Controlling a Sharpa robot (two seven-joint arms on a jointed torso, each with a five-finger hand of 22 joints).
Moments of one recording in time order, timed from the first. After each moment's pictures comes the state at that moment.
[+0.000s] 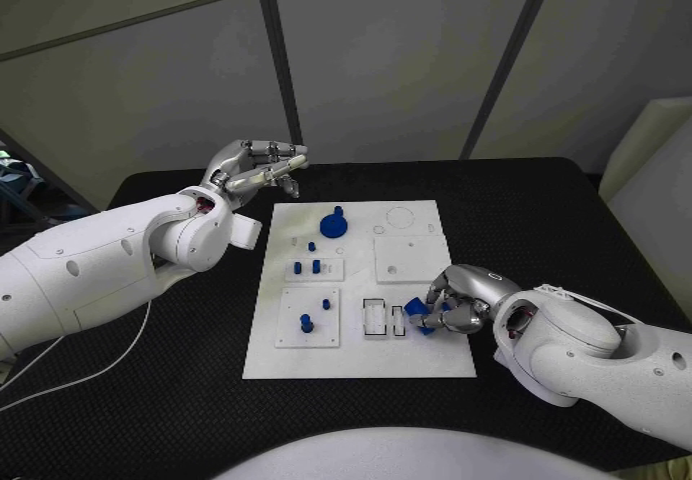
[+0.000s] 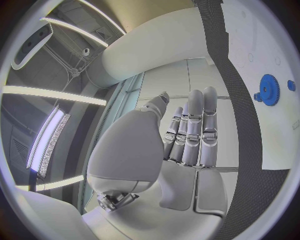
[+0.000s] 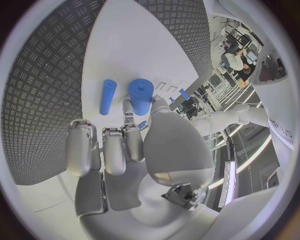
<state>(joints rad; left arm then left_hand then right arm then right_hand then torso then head) 1.11 -0.84 0.10 1.37 -0.20 -0.18 0.40 1.46 -0.13 0.26 0.14 0.14 0.93 0.20 0.13 0.07 0.88 0.14 0.45 0.09 1.12 0.06 0.96 0.34 0.19 1.06 0.15 0.57 0.89 0.92 -1.00 0.02 1.90 -1.55 -0.32 -0.54 1.30 -0.01 -0.12 0.29 0.42 1.03 0.08 0.36 0.29 1.46 0.00 1.40 1.31 1.47 -0.06 1.50 1.31 0.07 1.45 0.05 1.44 1.31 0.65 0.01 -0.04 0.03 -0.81</state>
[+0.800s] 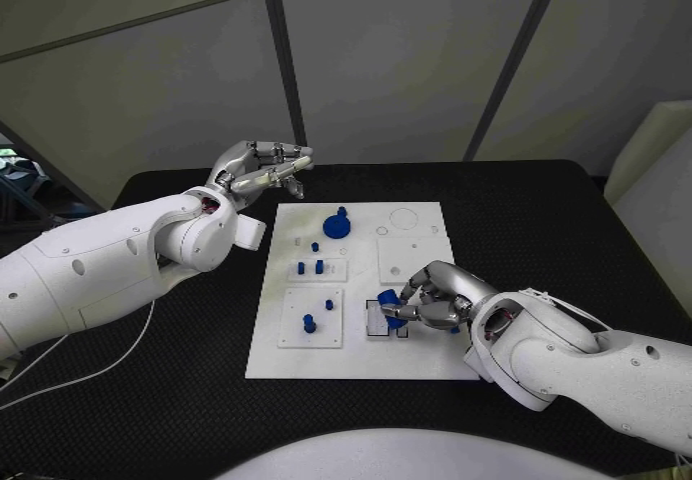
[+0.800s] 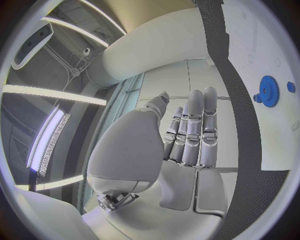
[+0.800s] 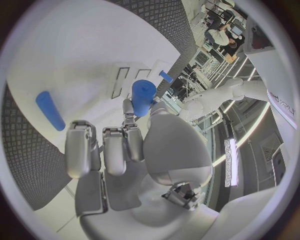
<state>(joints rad) 1.11 -0.84 0.10 1.37 -0.20 -0.17 0.40 1.46 -0.13 0.26 0.14 0.14 0.93 0.21 0.13 0.07 0.88 0.14 0.45 0.09 1.12 0.06 0.96 0.34 0.19 1.06 0.15 0.57 0.89 0.92 -0.91 0.02 1.90 -1.36 -0.45 -0.48 1.28 0.03 -0.16 0.29 0.40 1.03 0.08 0.38 0.29 1.46 -0.01 1.39 1.31 1.47 -0.07 1.50 1.31 0.05 1.45 0.04 1.44 1.31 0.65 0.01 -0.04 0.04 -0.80</state>
